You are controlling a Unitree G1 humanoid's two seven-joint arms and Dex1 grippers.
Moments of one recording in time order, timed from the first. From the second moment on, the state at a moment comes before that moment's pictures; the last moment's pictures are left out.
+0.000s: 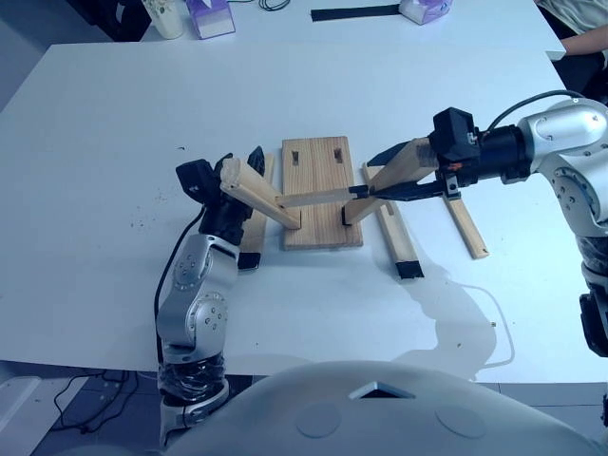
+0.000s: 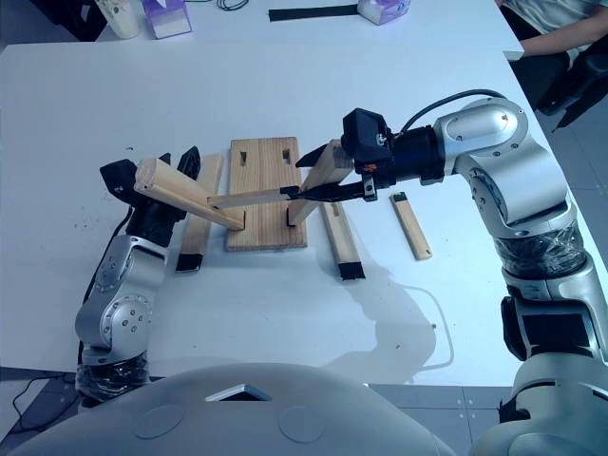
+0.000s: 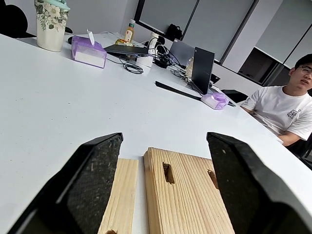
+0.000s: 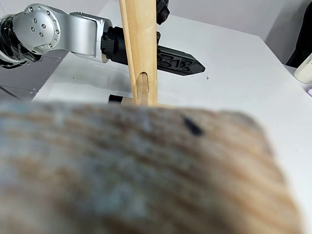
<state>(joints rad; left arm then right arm) 0.14 0.04 0.07 -0.51 -0.51 0.40 -0.02 -0.56 -0.79 0.22 -0.24 0.49 0.50 1.29</state>
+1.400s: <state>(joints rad) 0.07 0.02 -0.05 -0.45 -0.12 0.33 0.06 -0.62 -0.77 0.24 -0.39 0.48 0.80 1.16</state>
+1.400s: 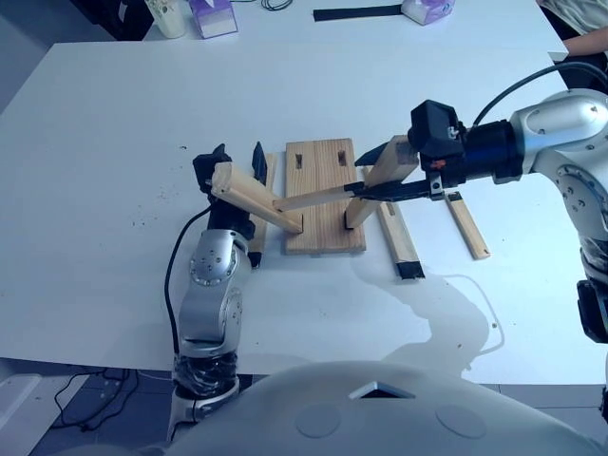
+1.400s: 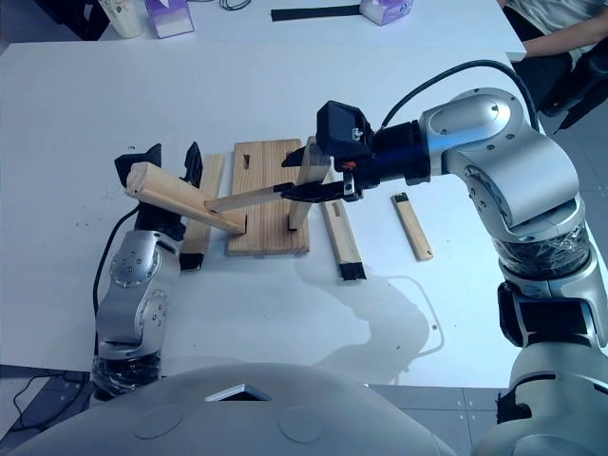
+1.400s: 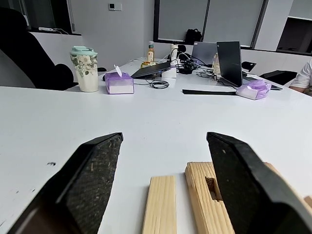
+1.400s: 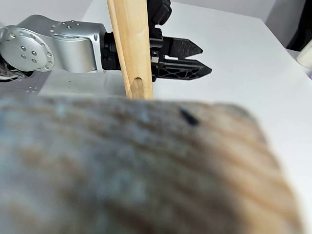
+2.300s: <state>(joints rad) -0.22 0.19 0.01 -1.04 -0.91 0.80 0.32 -0.51 -0.78 0.18 -0.43 0.47 0.78 1.01</state>
